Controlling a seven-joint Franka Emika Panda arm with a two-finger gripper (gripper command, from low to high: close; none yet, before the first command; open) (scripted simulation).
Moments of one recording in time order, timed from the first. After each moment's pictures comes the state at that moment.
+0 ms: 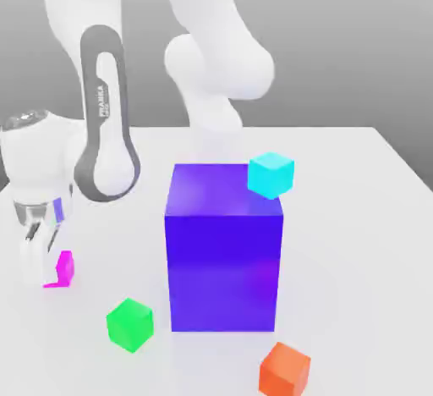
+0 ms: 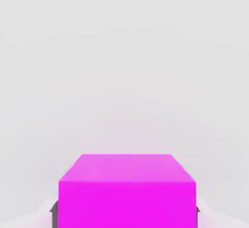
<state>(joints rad) -0.76 0.31 -0.06 -2.72 0.17 3.03 1.29</state>
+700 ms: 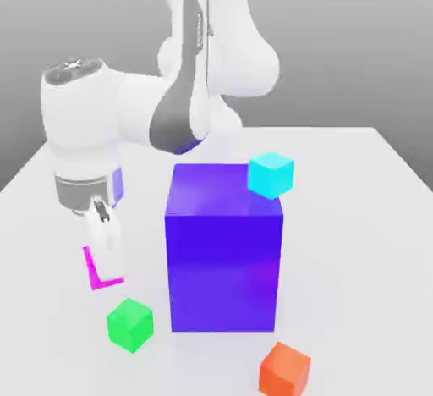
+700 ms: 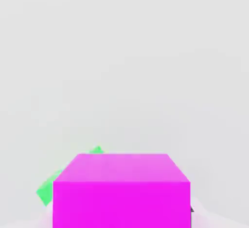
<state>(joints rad) -0.38 -0.02 0.05 -2.70 0.00 2.68 1.50</state>
